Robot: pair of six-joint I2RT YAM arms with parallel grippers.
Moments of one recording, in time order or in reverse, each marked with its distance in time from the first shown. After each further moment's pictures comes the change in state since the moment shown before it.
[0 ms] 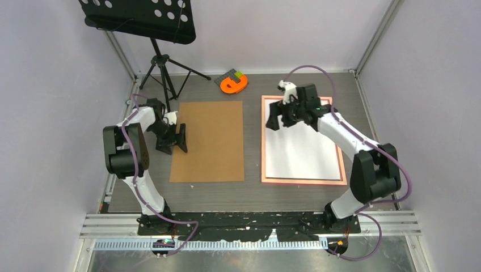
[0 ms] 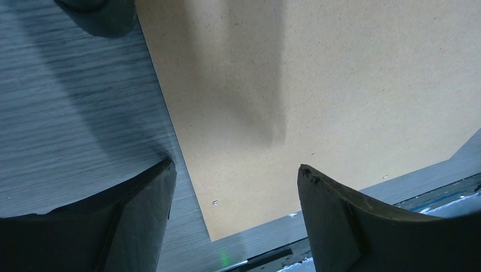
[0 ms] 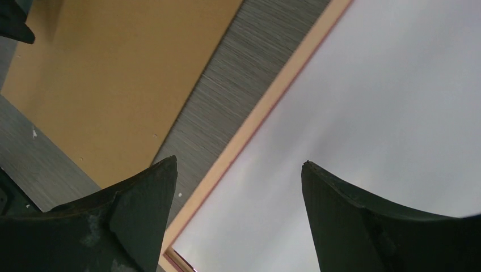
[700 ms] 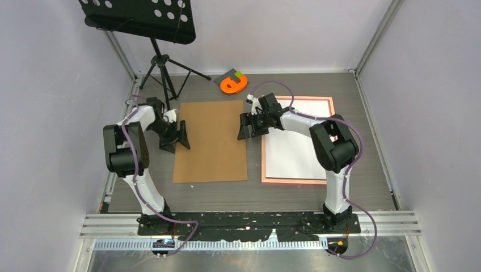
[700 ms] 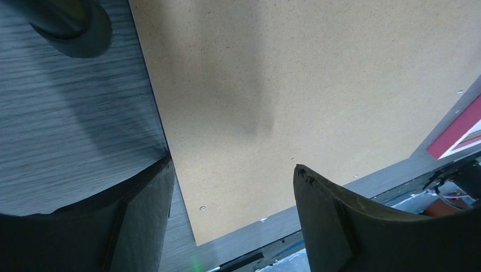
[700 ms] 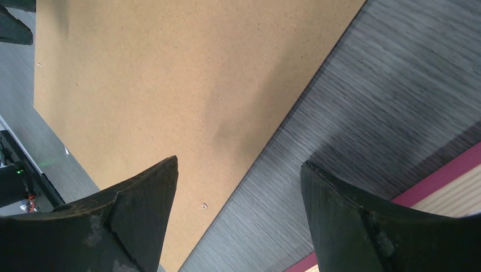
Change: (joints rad) left arm 0.007 0.030 0.029 0.005 0.088 -0.089; right arm 0.250 0.484 0.200 0.150 -0.074 0.234
